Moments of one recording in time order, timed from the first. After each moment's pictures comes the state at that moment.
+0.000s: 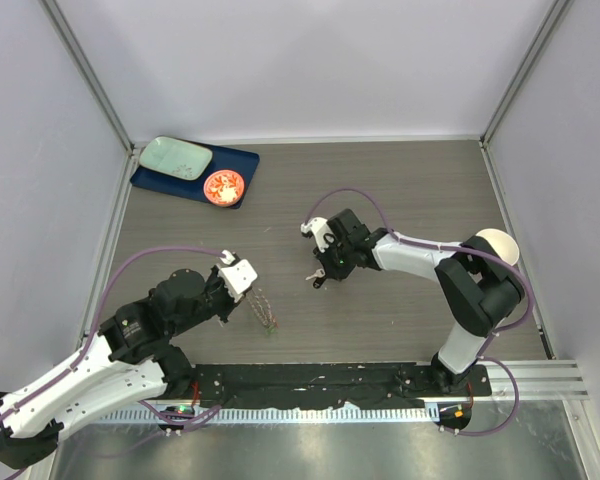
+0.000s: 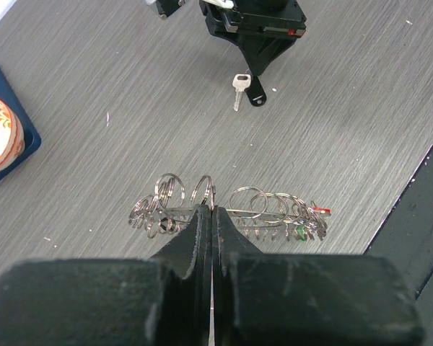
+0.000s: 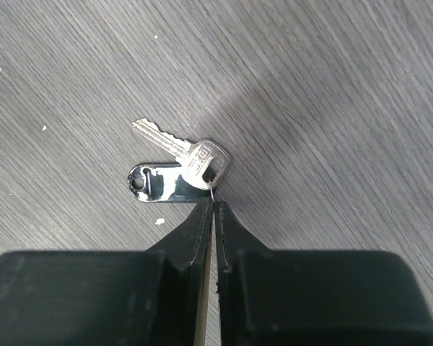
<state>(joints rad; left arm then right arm) -0.95 0.57 0.71 -0.58 -0.11 0.18 0.67 1.71 0.97 -0.26 -0.21 -0.18</state>
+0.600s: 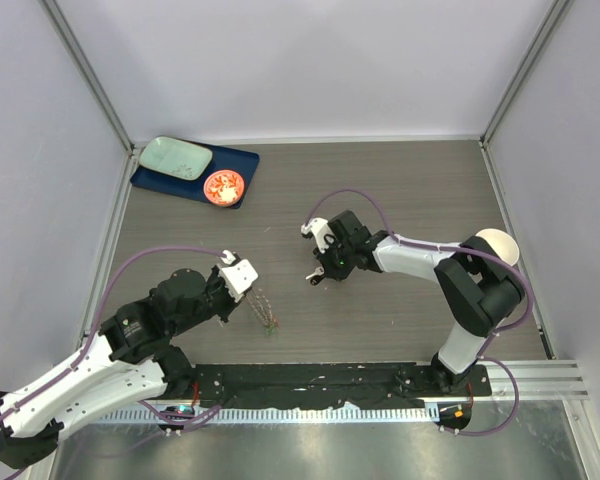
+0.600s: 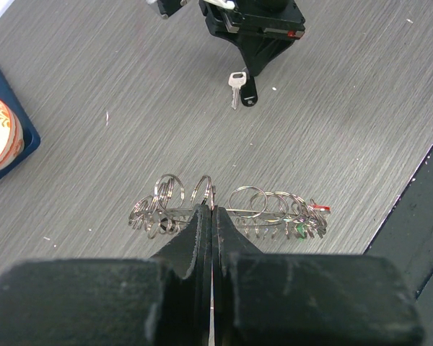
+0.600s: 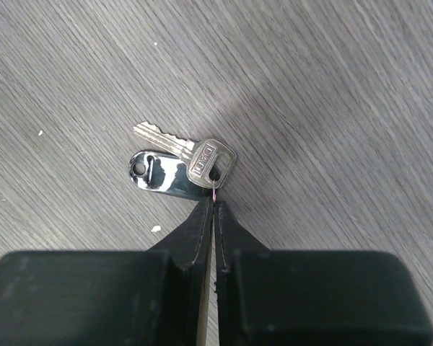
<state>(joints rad) -0.95 0.57 0.71 -0.58 -0.11 0.18 0.67 1.71 0.94 -0.20 -0.21 -0.19</state>
